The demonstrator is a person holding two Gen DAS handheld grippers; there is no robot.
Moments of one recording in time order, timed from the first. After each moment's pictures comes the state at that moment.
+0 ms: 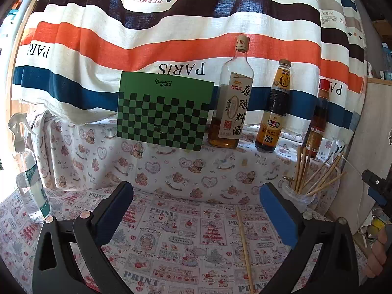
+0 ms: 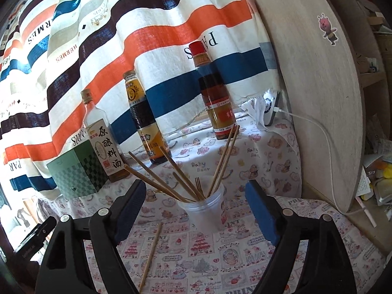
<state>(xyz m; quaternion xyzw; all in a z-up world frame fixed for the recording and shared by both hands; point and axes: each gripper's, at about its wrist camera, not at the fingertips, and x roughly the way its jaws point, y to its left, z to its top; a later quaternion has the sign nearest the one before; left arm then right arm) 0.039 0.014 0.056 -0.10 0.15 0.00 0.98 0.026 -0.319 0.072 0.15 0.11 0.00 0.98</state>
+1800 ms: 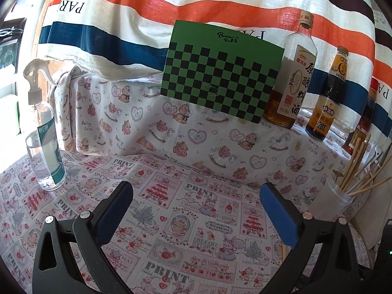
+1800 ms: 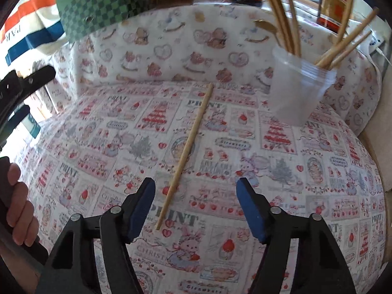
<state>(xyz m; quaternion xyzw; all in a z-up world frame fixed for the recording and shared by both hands) 0.073 0.051 0.013 -0.14 0.22 0.09 0.96 0.095 -0.161 -0.041 -0.05 0.44 0.10 0.89</state>
